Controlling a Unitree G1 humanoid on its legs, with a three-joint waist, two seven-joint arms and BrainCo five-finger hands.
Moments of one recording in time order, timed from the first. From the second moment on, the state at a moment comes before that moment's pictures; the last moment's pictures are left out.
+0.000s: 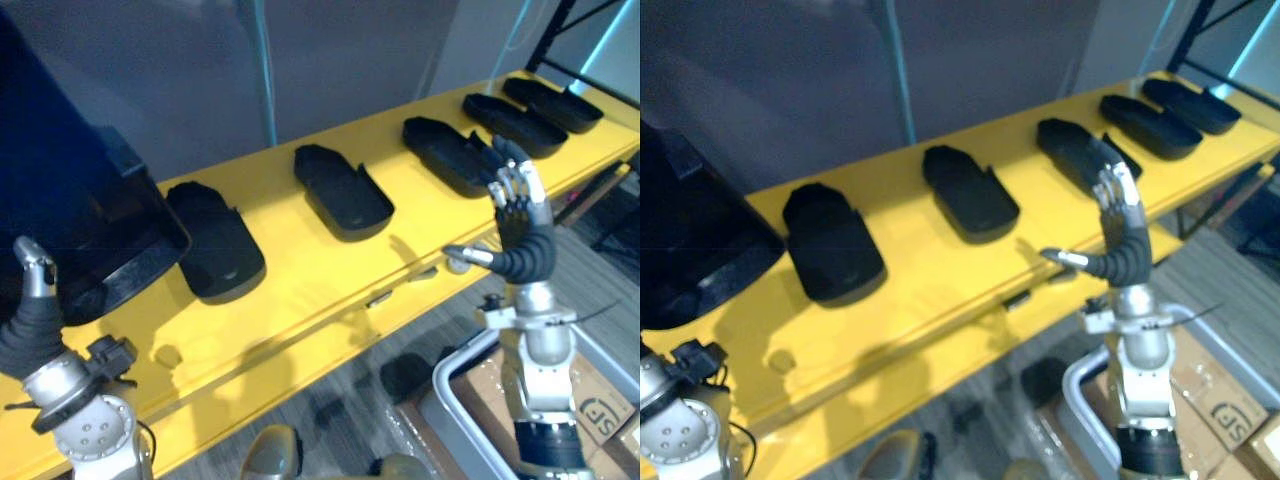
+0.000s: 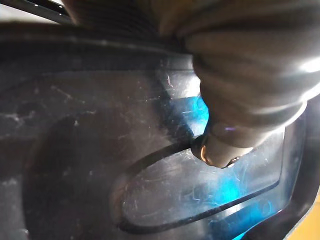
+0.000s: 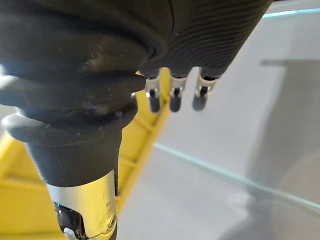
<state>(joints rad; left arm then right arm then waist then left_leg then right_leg) 0.20 0.11 0.43 -0.59 0.09 -0.44 0.48 -0.10 -0.29 -0.13 -0.20 0.20 -0.53 0.17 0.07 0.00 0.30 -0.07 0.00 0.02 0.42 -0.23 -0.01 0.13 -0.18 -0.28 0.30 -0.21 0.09</state>
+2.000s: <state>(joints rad) 0.04 0.66 0.70 0.42 0.20 -0.03 0.03 -0.08 -0.32 -0.26 -0.20 0.24 -0.43 0.13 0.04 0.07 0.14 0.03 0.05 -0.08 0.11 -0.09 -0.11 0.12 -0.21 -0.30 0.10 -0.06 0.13</state>
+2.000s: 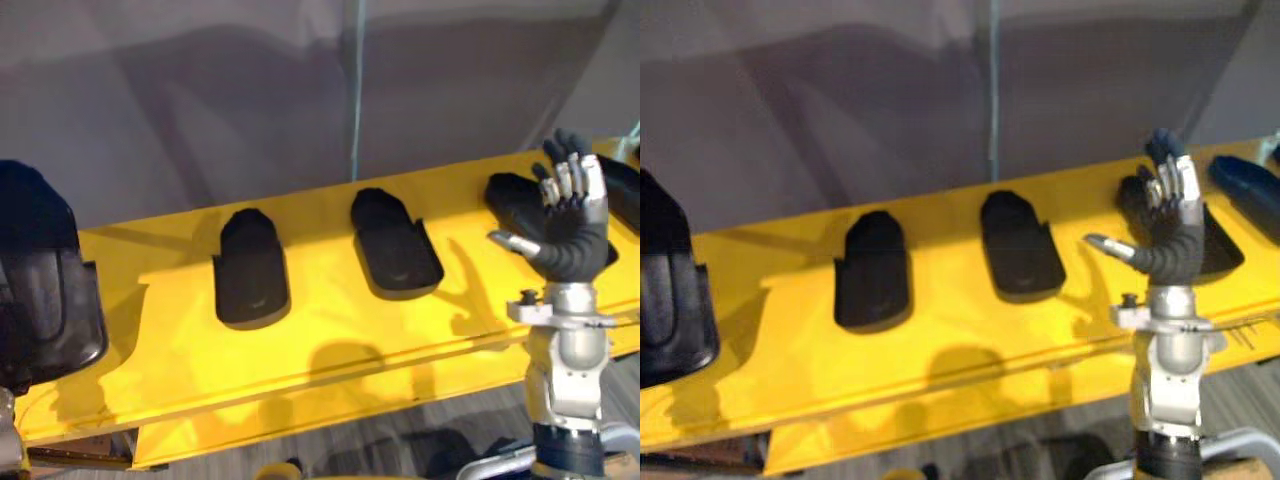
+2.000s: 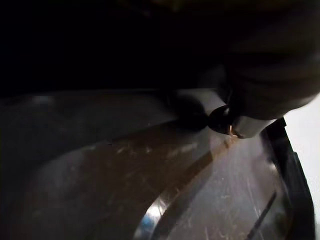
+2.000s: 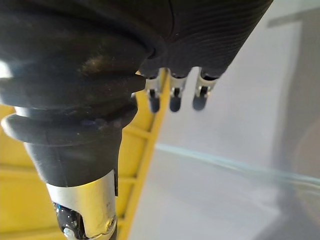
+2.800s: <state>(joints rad) -0.03 0.70 0.69 0.64 0.37 0.19 -0.21 -0.06 -0.40 -0.25 -0.23 0.31 -0.29 0.26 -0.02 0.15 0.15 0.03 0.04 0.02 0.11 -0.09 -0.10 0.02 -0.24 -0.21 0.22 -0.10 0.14</state>
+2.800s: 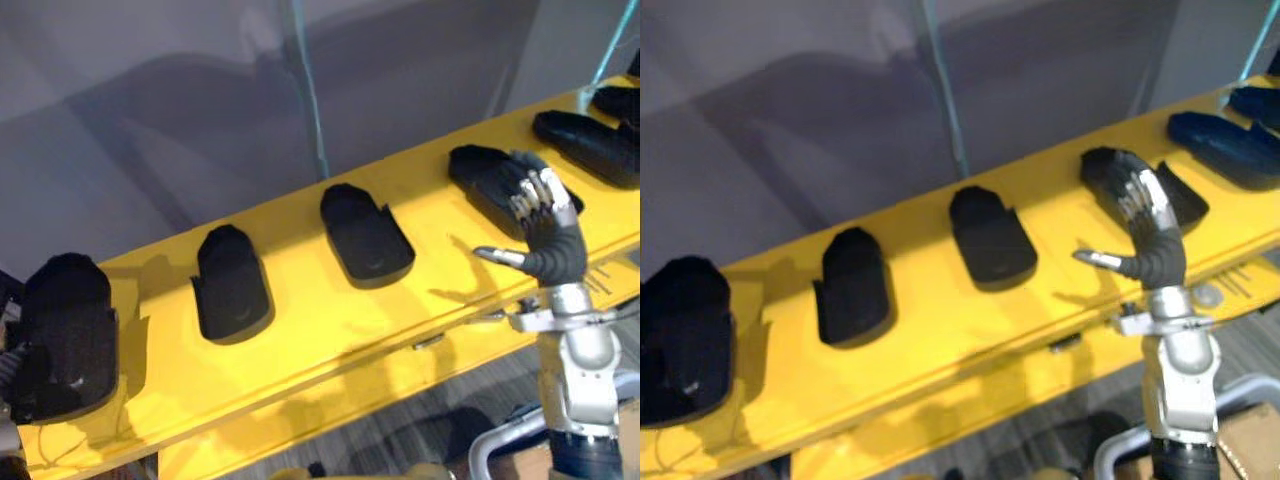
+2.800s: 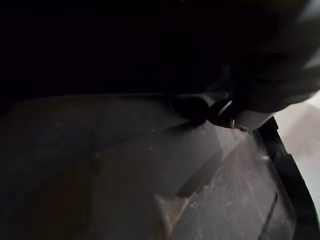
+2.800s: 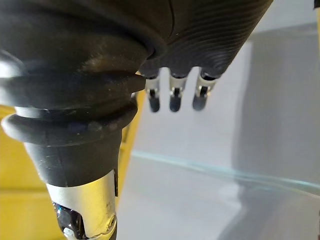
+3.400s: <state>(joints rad) -0.03 0.65 0.66 0.62 0.37 0.19 -0.16 -0.18 -0.45 -0.19 -0.34 0.38 -0.26 0.40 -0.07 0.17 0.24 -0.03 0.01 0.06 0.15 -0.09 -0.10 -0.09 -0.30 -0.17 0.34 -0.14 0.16</state>
